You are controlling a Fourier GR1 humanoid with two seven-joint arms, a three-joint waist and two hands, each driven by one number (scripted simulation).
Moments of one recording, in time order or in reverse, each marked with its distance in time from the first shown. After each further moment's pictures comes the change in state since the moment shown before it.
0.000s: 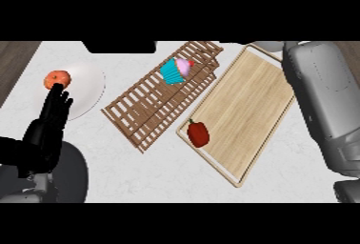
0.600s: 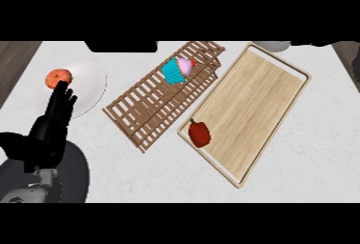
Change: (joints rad) left arm -0.030 -0.013 0.004 0.044 -0.012 -0.008 -0.024; right arm 0.056 -0.250 -0.127 0.124 -0.091 0.305 -0.120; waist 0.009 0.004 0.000
